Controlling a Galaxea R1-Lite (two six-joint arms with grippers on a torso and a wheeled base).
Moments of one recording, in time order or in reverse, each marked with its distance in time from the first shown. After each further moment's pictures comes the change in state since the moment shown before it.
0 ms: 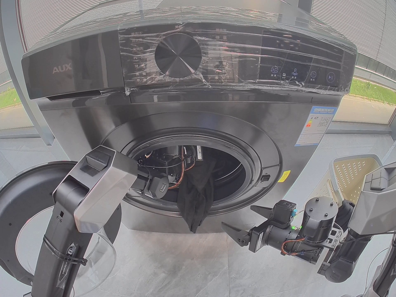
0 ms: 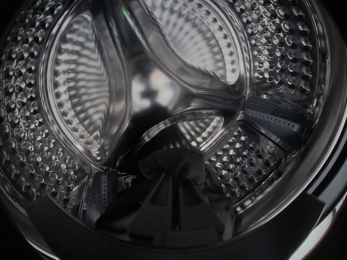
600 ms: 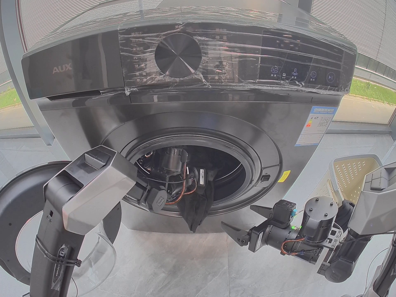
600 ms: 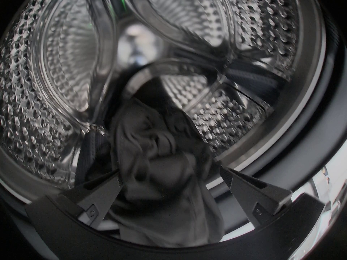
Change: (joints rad) left arm -0.037 -0.086 0.247 0.071 -0.101 -0.023; right arm 0.002 0.000 -0.003 0.000 -0.001 0.000
